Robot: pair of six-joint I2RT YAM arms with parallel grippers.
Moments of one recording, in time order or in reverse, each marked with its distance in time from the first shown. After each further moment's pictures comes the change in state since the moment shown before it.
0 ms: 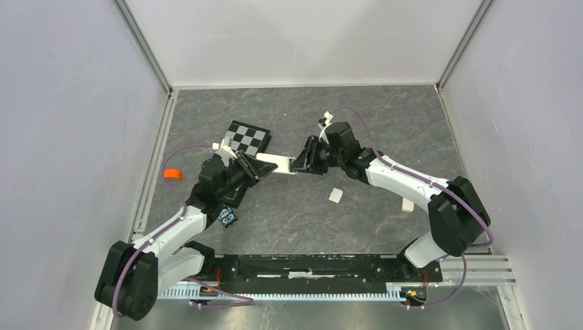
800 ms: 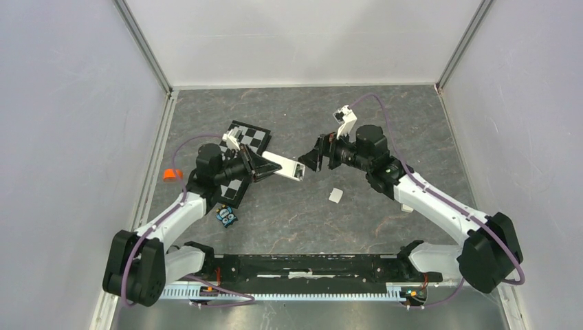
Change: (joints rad) left arm 0.092 0.092 0.122 -0.086 0.364 -0.052; right arm -0.060 -0.286 -0.154 0.189 -0.005 -0.385
